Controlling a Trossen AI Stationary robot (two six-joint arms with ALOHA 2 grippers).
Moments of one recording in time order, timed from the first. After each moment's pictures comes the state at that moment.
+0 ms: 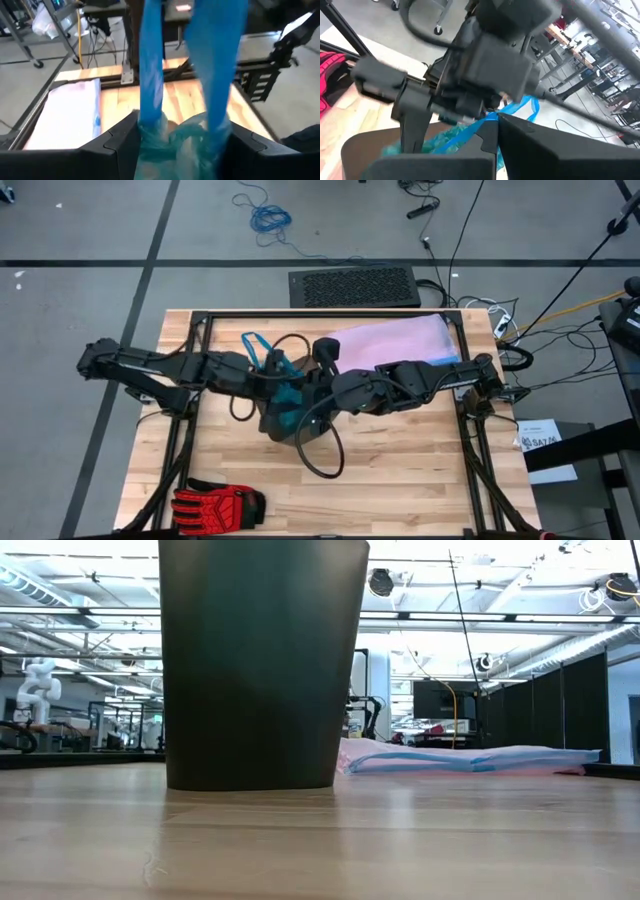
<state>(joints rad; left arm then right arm) -0.16 1.19 1.16 -0.27 -0.06 0.06 0.29 1.93 2.28 -0.72 0.58 -0.41</state>
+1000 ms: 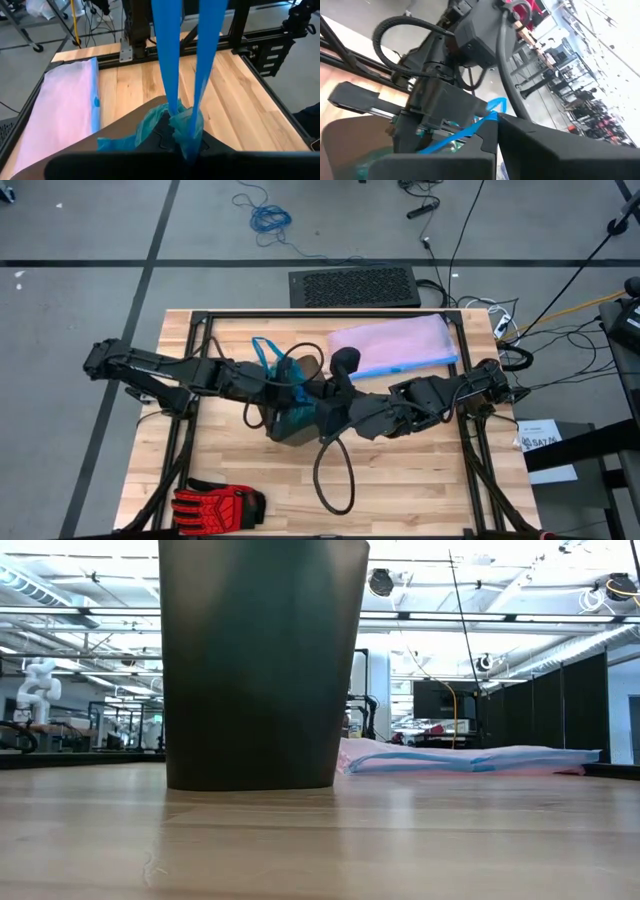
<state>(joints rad) -0.18 1.27 1.16 -0.32 -0.09 0.08 0.40 1.90 2.28 -0.72 0.86 -0.51</state>
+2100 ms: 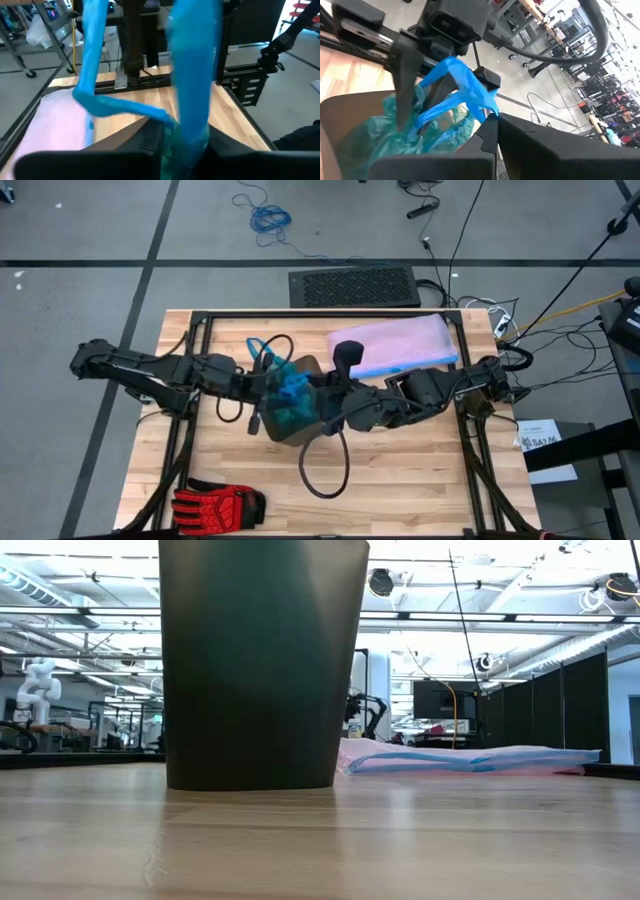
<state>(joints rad) -0.18 1.08 1.02 -0.17 -0.03 0.06 0.36 1.90 2.28 -0.90 0.84 -0.33</state>
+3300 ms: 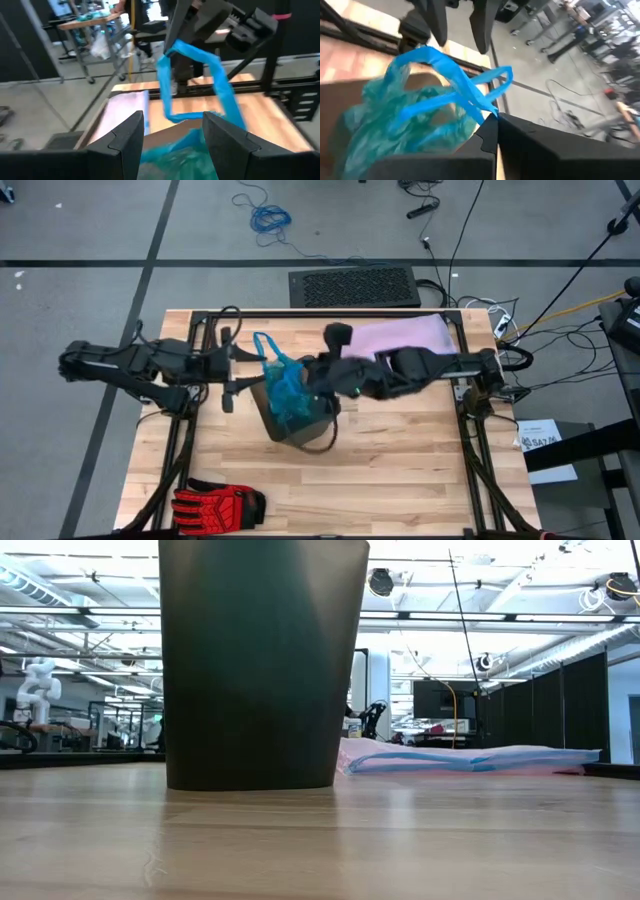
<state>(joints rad) -0.18 0.83 1.02 -0.36 -0.29 0.11 0.21 1.91 2.28 -0.94 0.64 -0.29</state>
